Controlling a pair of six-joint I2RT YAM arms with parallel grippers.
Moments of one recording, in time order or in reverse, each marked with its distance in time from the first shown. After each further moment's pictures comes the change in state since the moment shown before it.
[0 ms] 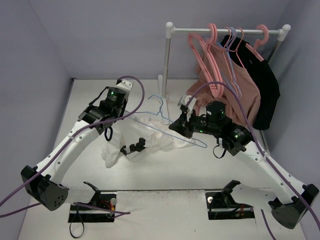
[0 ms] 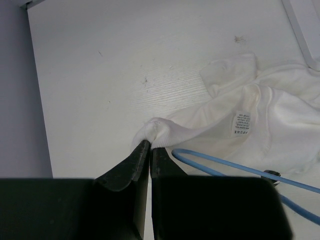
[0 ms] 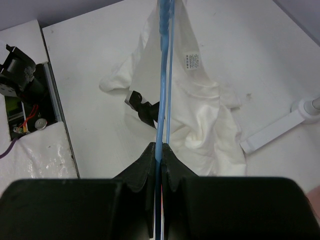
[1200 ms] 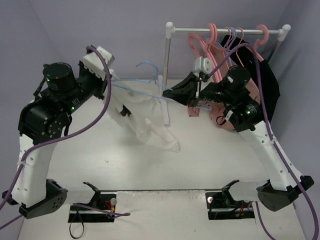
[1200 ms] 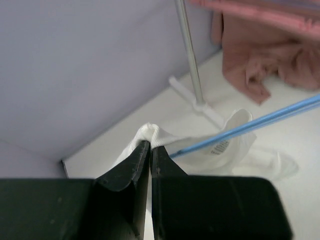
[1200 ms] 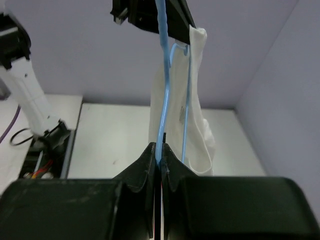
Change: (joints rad) left arm 0.000 0.005 0.776 -0.217 0.393 0.304; right arm -0.110 0.236 0.555 0.137 -0.410 0.003
